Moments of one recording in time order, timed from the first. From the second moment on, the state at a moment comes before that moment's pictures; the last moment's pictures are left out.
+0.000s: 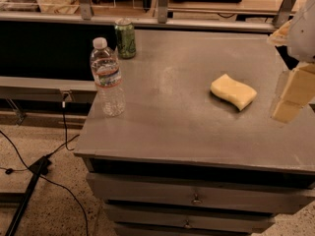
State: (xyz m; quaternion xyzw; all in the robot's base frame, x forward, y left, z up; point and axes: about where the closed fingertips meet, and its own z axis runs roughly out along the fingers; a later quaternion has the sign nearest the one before) arm 0.438 -0.216 0.980 -0.60 0.78 -0.04 0.17
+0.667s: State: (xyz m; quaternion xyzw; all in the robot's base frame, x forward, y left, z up) arm 0.447 -0.220 0.989 -0.60 0.78 -0.05 0.17
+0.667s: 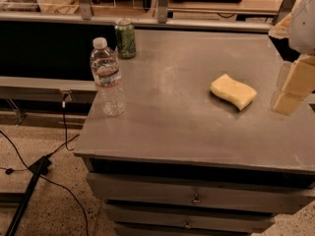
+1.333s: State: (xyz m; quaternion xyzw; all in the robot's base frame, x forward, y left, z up) arm 0.540 -0.274 1.011 -0.56 0.80 -0.09 0.19
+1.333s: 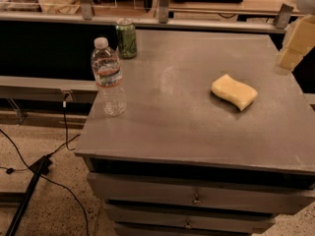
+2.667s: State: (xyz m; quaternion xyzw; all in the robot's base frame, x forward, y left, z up) arm 0.540 -0.264 0.938 -0.46 0.86 -0.02 0.20
